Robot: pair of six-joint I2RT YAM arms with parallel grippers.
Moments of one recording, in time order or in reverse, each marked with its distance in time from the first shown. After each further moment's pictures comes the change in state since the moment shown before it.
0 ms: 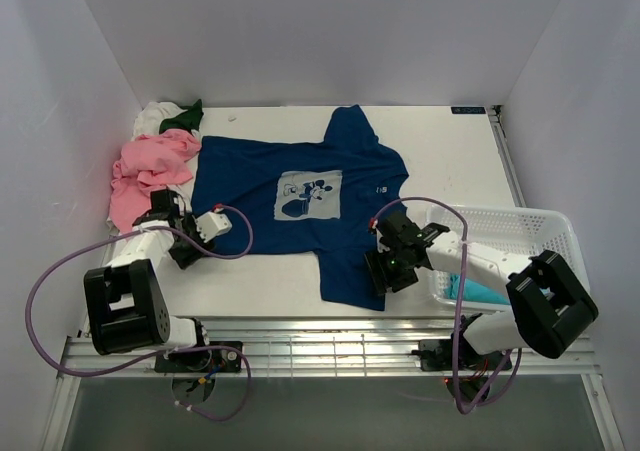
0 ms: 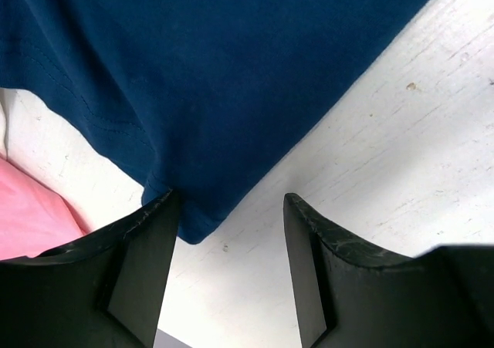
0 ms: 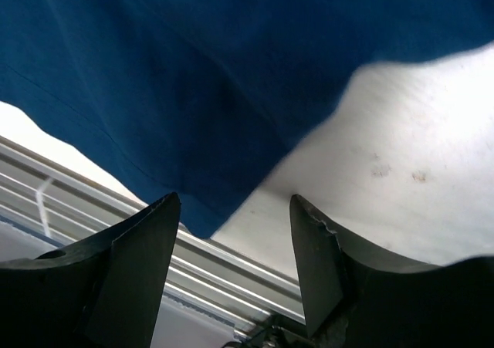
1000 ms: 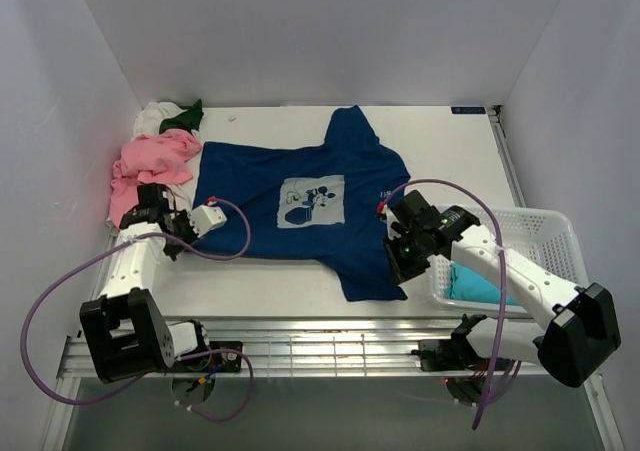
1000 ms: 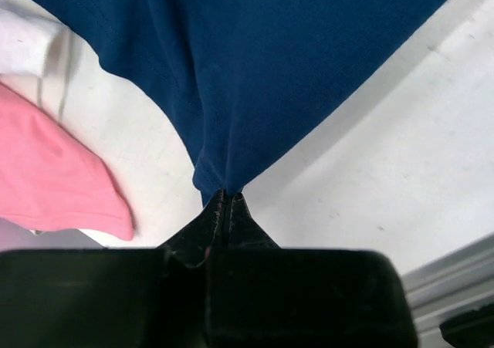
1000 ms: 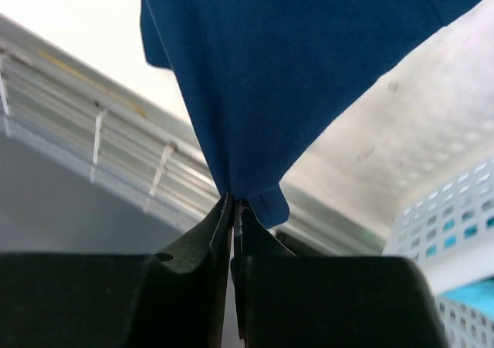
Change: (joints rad) left arm 0.027 -0.138 0.087 -0.162 0.054 0.011; right arm -0.033 -0.147 0.224 -0.308 -0.035 -0.071
